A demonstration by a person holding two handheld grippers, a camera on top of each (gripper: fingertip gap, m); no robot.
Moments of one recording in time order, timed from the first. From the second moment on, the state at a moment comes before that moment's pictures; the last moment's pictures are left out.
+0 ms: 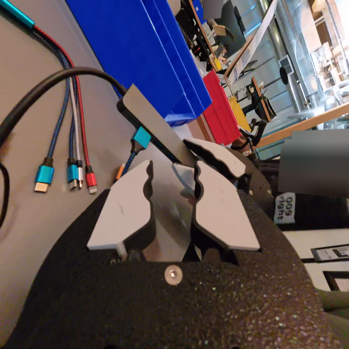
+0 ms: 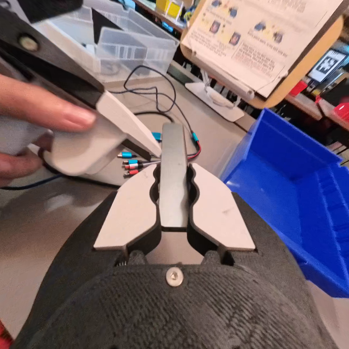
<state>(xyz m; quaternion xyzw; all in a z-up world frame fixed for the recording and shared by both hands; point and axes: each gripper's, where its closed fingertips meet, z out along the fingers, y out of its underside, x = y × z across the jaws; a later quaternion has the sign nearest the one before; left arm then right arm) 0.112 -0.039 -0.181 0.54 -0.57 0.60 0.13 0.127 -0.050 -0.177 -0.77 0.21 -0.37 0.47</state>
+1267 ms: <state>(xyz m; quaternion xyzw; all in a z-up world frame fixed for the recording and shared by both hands) 0.095 -0.034 -0.177 0.48 -0.66 0.57 0.10 0.128 -0.067 -0.203 -0.81 0.24 -0.29 0.45</state>
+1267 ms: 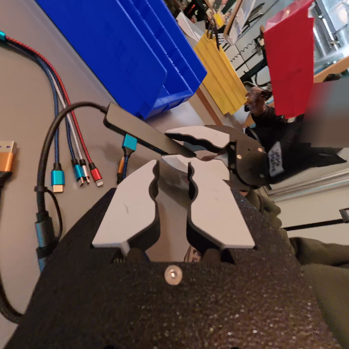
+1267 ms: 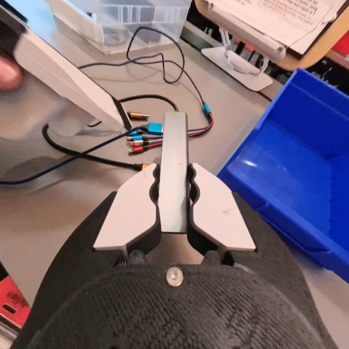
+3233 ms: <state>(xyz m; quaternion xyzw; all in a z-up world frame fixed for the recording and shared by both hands) 0.119 -0.056 -0.201 0.62 -0.40 0.62 0.26 0.119 -0.049 -0.182 -0.79 0.22 -0.32 0.48</state>
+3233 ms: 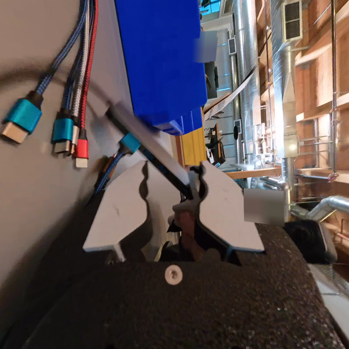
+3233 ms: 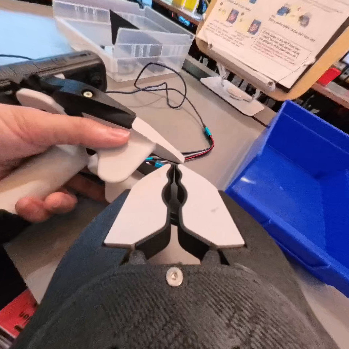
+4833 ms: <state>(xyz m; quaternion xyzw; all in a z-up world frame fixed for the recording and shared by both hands) 0.112 -0.041 -0.149 0.59 -0.42 0.66 0.20 0.127 -0.041 -0.154 -0.67 0.13 -0.37 0.63</state>
